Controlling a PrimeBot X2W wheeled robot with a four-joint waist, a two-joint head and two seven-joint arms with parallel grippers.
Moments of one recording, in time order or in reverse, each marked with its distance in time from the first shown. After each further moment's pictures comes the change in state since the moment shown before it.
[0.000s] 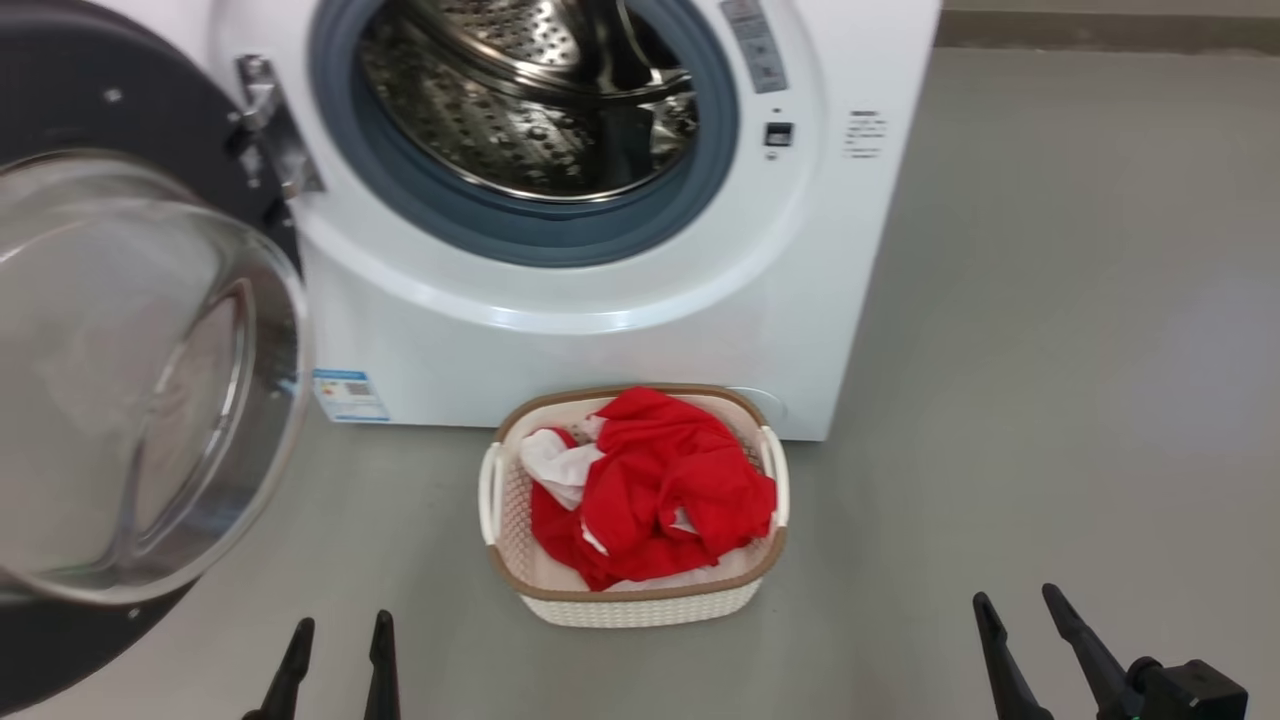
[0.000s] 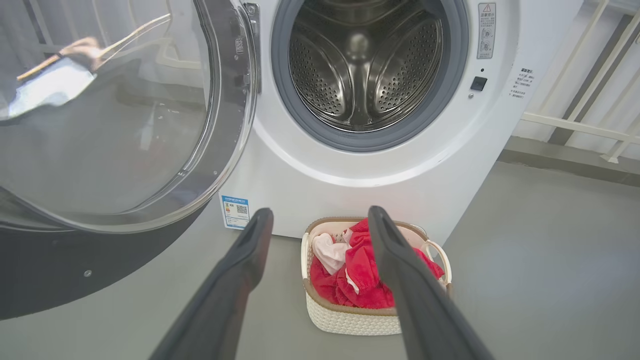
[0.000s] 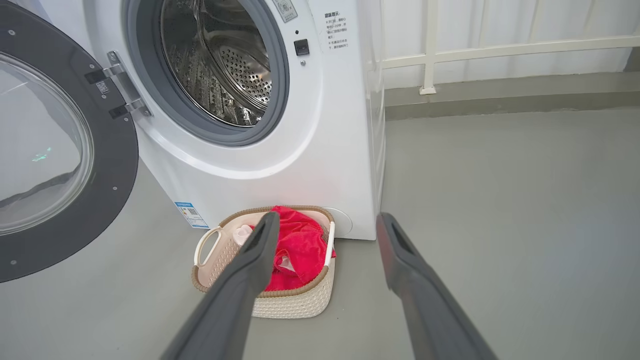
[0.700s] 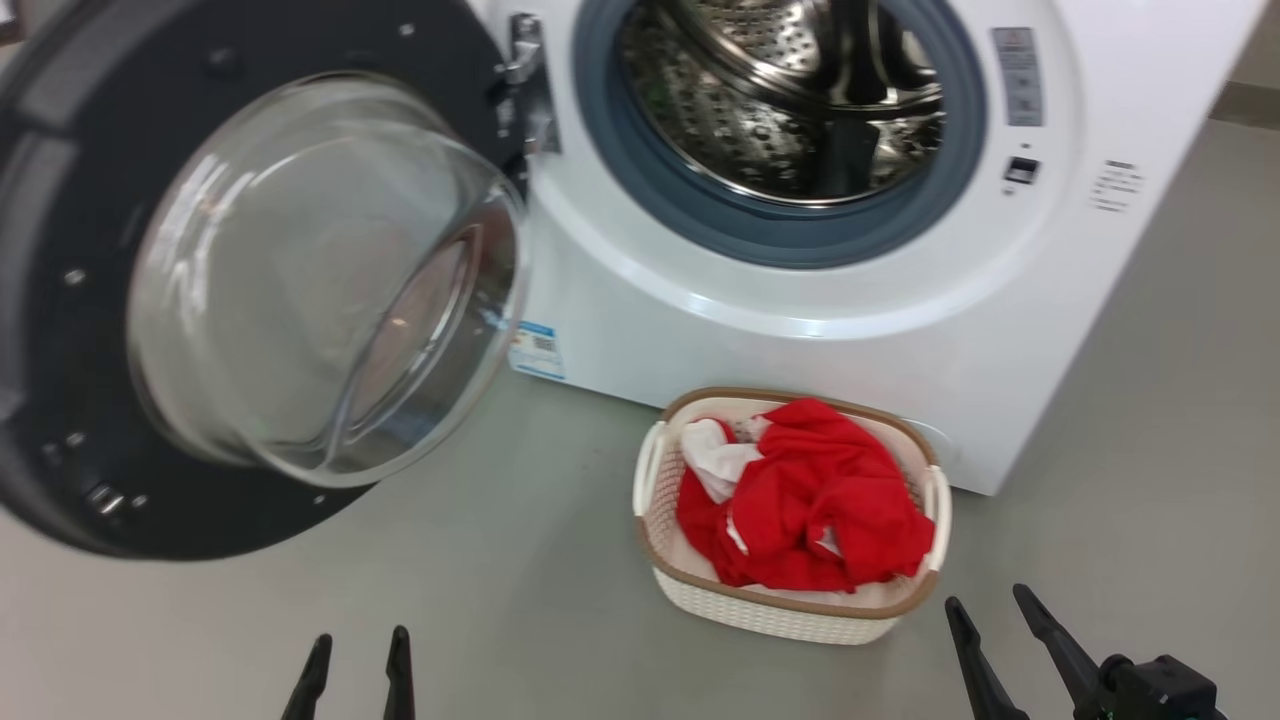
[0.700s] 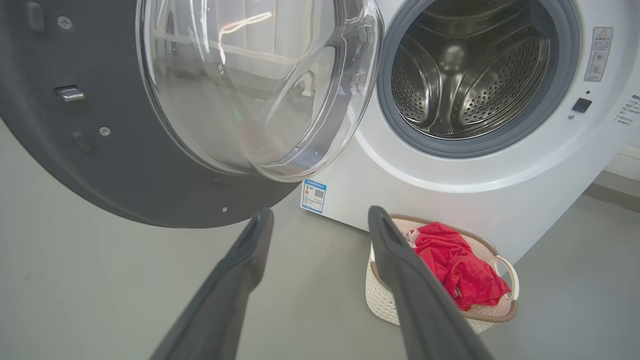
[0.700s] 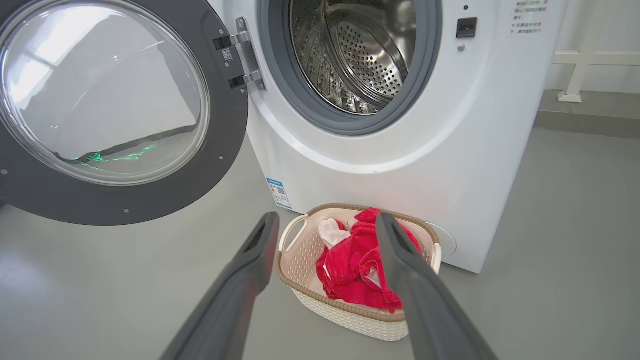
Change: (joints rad) left arm 0.011 0.001 -0.038 0.005 -0.022 0.026 0.000; right arm -0.008 -0.019 0.062 0.011 0.001 0.000 0.000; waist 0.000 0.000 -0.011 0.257
